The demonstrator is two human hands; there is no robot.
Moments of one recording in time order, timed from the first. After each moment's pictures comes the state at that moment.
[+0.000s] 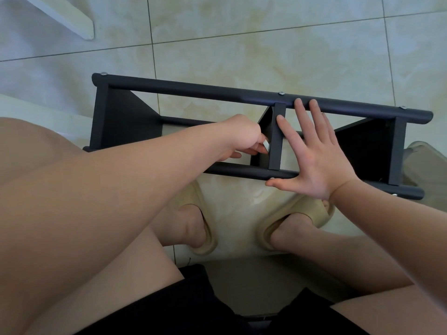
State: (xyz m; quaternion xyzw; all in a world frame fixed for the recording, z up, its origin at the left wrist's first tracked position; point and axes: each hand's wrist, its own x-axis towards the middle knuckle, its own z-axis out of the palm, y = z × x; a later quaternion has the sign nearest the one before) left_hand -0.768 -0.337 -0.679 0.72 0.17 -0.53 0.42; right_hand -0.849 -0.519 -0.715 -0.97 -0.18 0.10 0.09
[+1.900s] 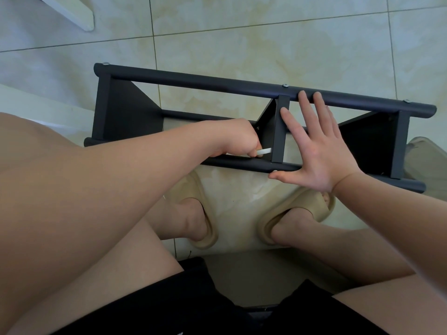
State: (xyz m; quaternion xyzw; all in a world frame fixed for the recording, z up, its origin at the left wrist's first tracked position) left_hand -0.772 -0.317 -0.683 0.81 -0.09 -0.53 0.24; right_hand -0.850 -0.519 -0.715 -0.97 -0.17 0.10 0.10
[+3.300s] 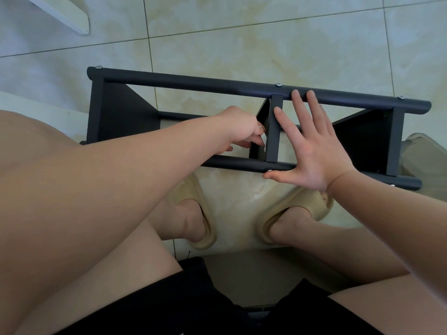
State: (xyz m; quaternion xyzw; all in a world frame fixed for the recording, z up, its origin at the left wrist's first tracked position) left_hand -0.770 -0.336 -0.675 0.73 0.19 -0.52 0.41; right_hand -0.850 -0.519 -0.715 -0.97 -0.17 0.10 0.11
